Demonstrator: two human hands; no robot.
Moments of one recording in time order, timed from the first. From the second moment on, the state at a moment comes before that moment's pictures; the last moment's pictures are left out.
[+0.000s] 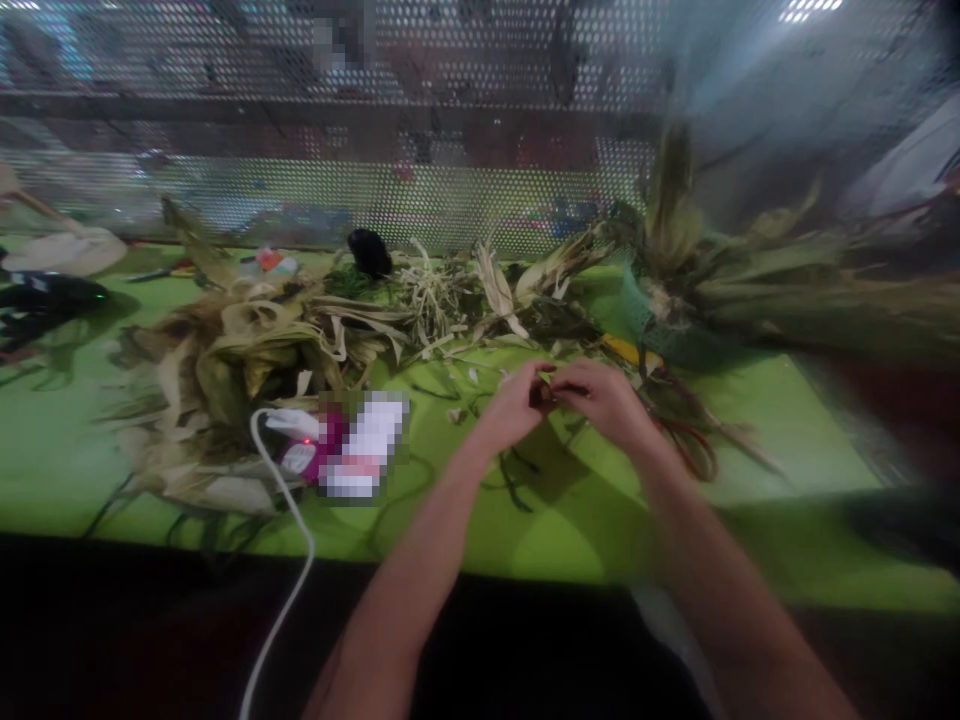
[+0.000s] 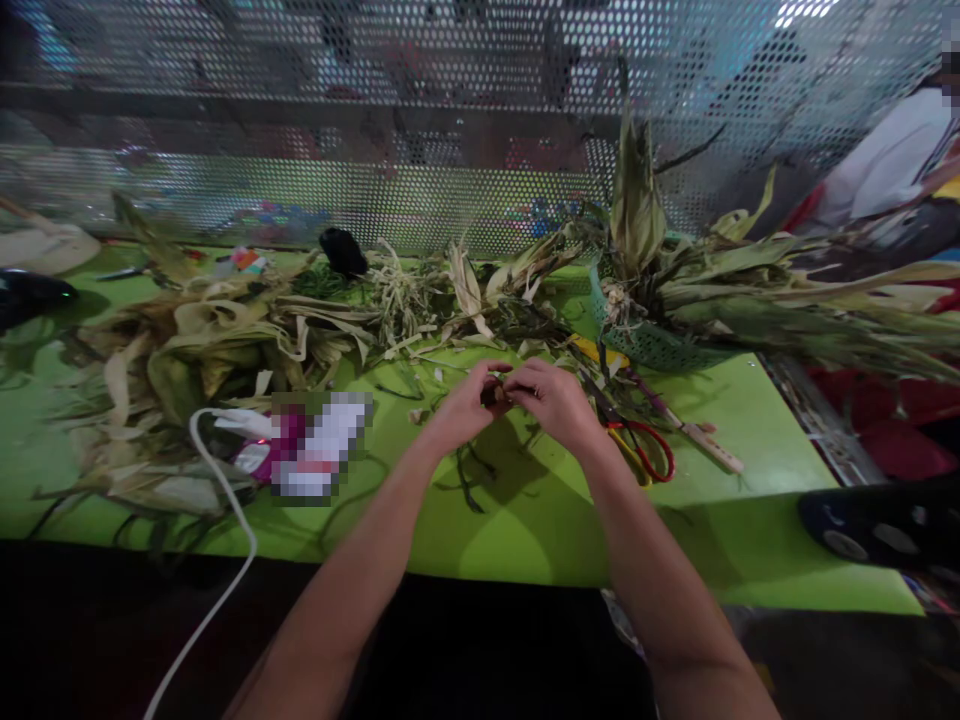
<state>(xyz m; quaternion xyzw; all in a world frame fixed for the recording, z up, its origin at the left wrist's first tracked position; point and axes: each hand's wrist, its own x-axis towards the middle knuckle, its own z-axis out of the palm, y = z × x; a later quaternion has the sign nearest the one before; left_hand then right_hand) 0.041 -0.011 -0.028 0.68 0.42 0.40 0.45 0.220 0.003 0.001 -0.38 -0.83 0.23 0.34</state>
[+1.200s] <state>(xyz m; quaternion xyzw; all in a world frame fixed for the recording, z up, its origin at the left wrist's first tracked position) 0.040 -0.009 -0.031 0.64 0.42 0.44 0.47 0.189 -0.019 -0.004 -0.45 -0.77 0.16 0.42</state>
